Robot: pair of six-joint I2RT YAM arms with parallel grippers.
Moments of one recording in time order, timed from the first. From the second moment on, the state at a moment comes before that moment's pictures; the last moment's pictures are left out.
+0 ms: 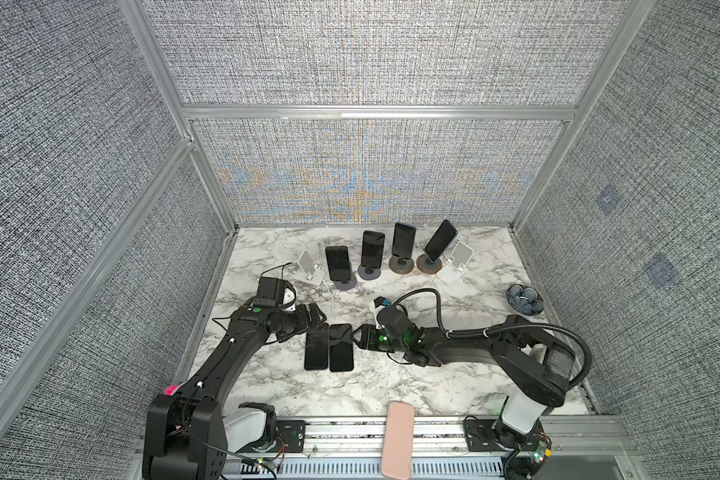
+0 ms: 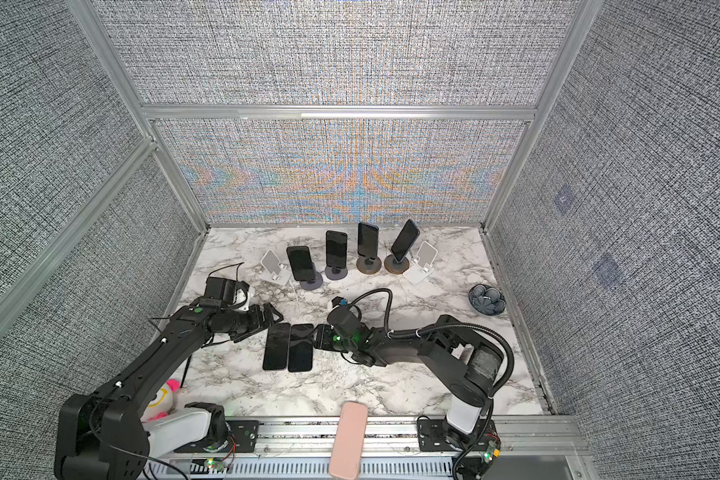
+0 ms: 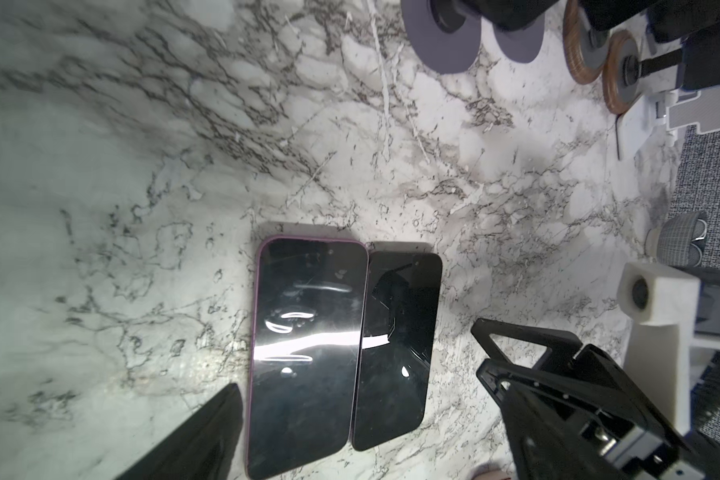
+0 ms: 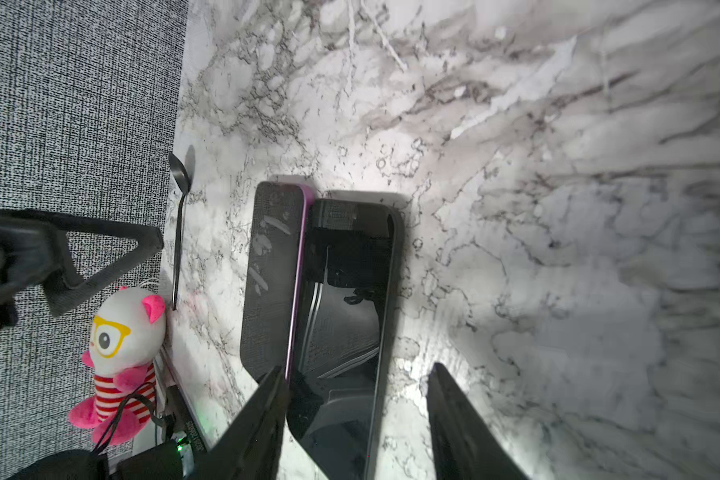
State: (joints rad) left arm -0.18 1.17 0.78 -0.67 0.39 -0.46; right arm 0.94 1.70 0.80 0.26 -0.09 0.92
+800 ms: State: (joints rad) left arm -0.18 1.46 1.49 -0.83 0.40 0.11; right arm 0.74 1.38 0.66 0.07 -0.08 0.57
